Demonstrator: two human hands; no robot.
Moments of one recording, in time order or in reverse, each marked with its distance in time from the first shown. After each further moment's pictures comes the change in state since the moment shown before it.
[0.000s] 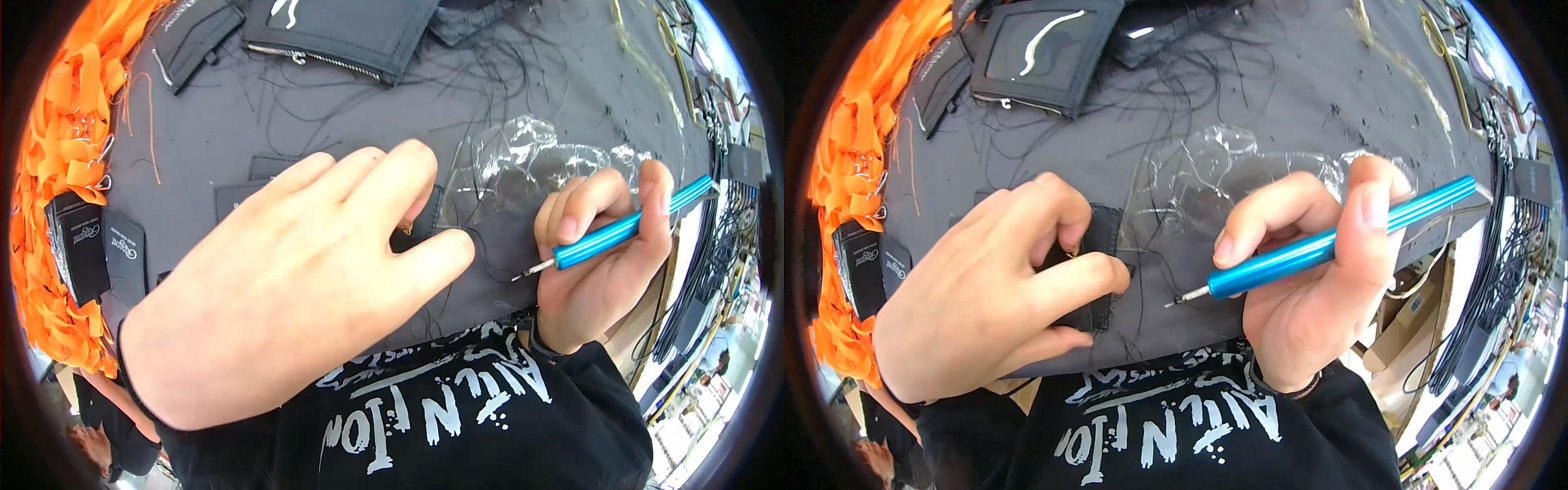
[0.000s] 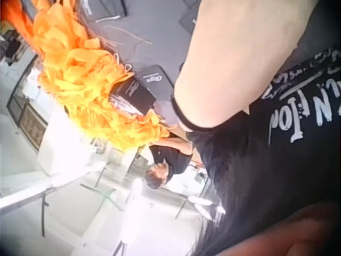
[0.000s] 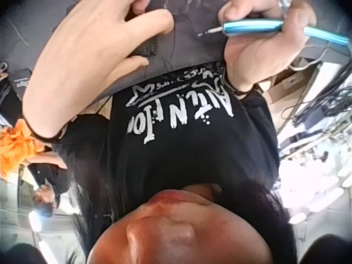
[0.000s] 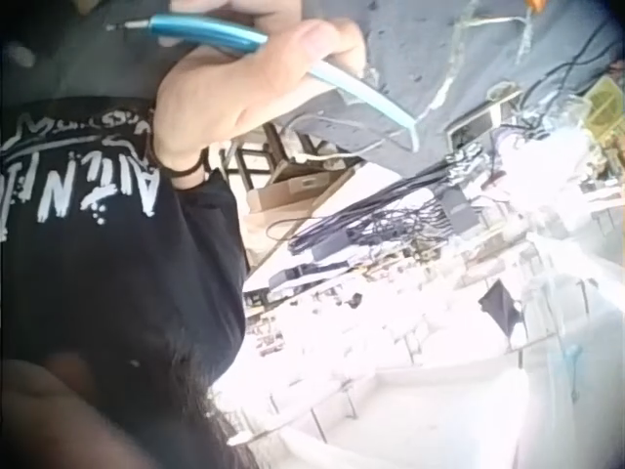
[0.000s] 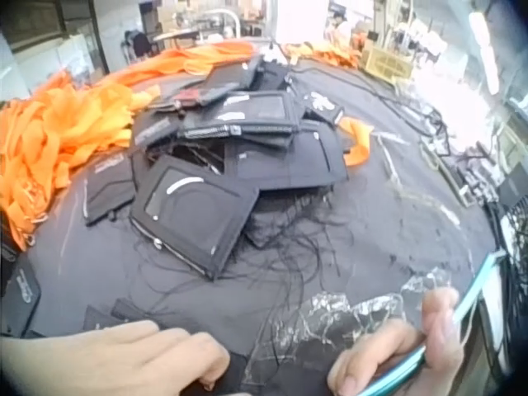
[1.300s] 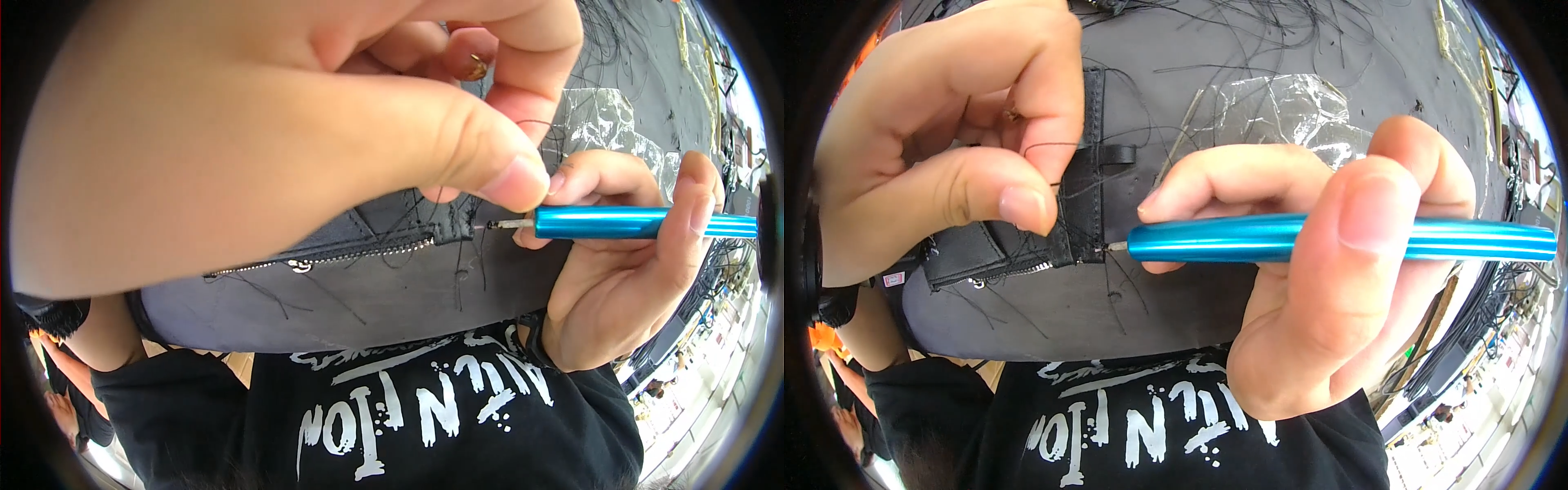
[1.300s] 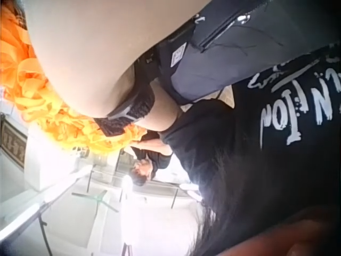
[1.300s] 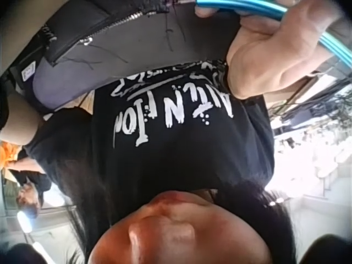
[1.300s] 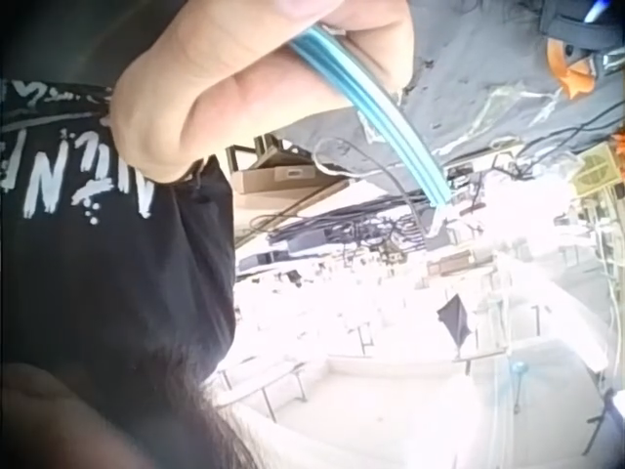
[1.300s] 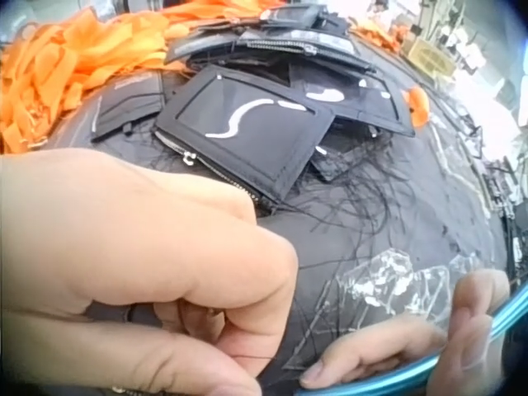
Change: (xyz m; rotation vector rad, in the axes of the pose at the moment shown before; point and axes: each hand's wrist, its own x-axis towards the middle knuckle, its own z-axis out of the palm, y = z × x) left_hand -0.010 -0.069 0.031 -0.445 0.118 -0.051; right_hand -0.021 0.005 0.021 -0.171 -0.128 0.102
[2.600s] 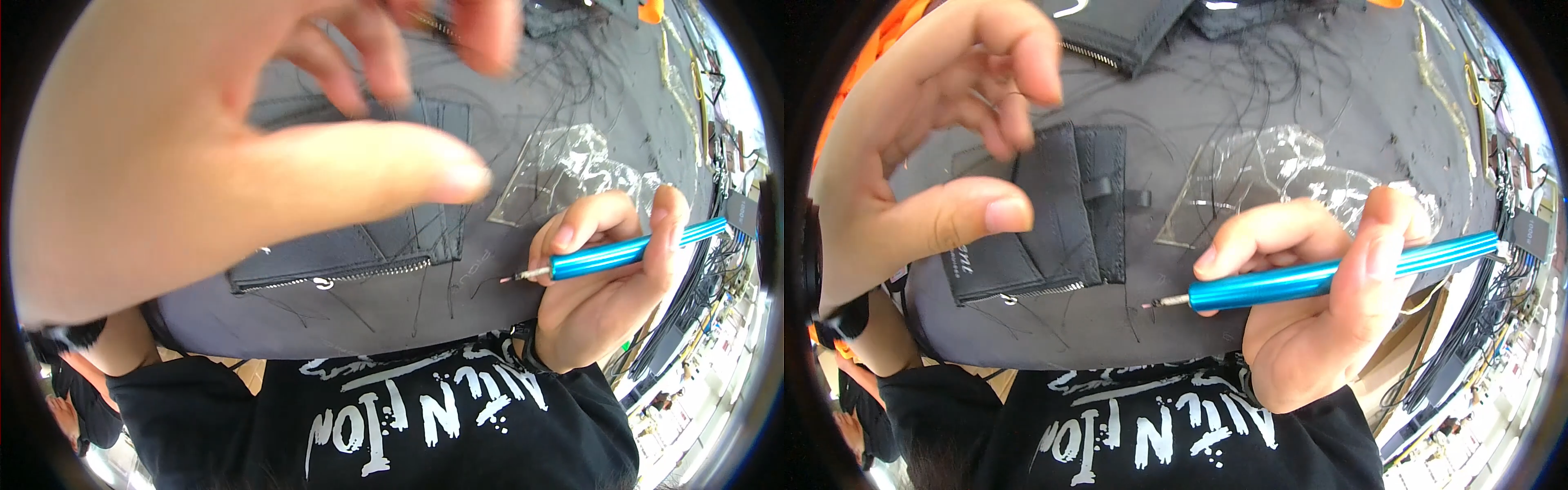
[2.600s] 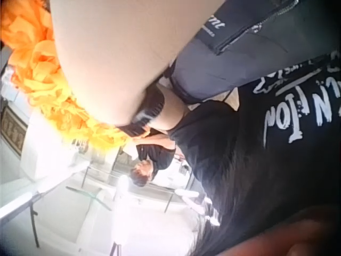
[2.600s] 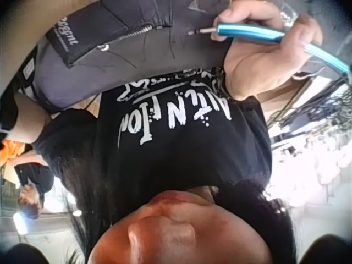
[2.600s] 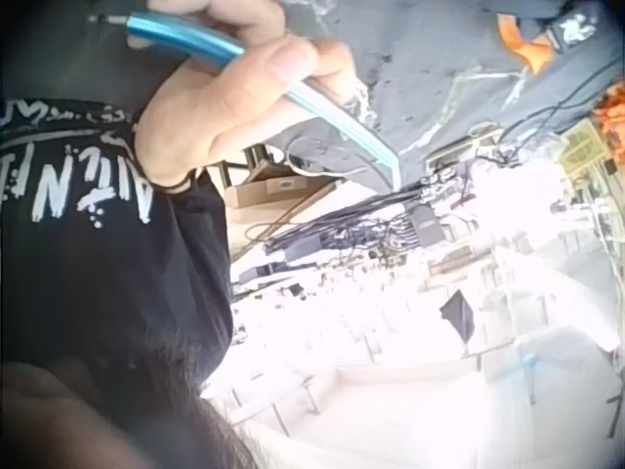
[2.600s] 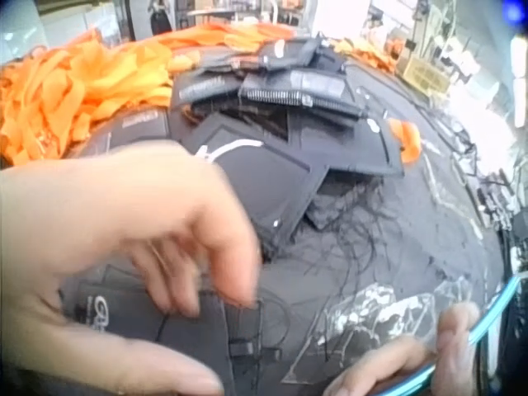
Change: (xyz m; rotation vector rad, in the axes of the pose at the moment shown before) left_hand -0.018 0.045 -0.025 0.449 0.004 -0.140; right_hand 0.005 -0.003 -0.005 0.079 0.052 -0.011
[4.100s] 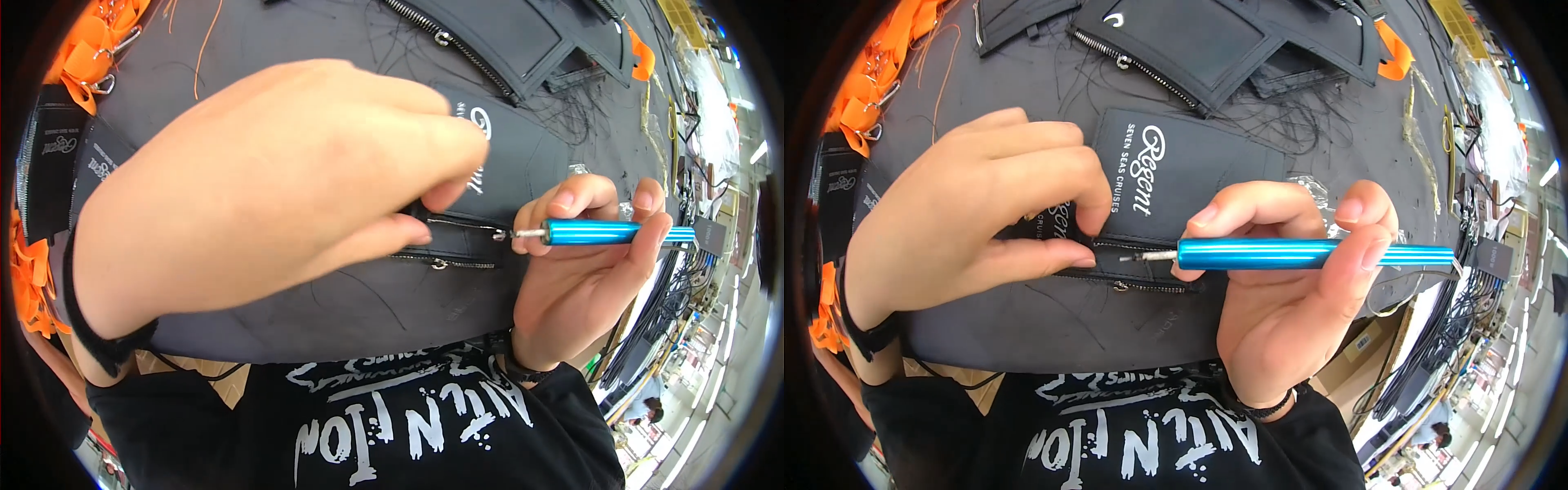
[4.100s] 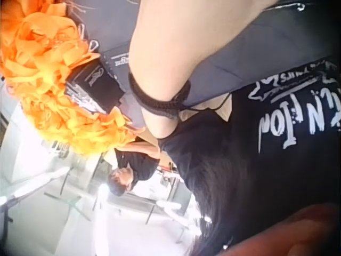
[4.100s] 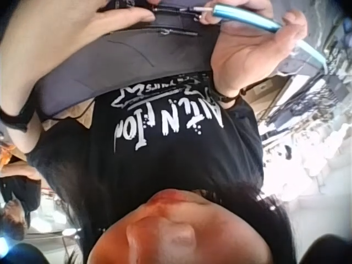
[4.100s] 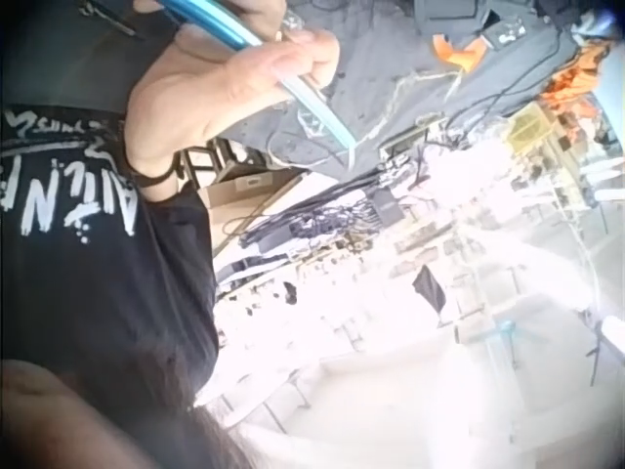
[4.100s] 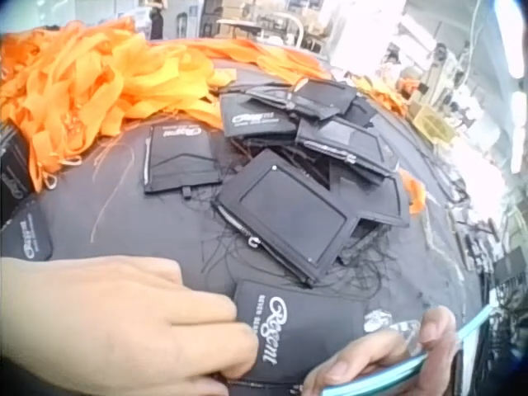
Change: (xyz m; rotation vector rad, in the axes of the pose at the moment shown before) left_hand -0.010 -0.019 0.007 -0.131 0.121 0.203; right_hand 0.006 0.008 0.032 0.077 -0.286 -0.112
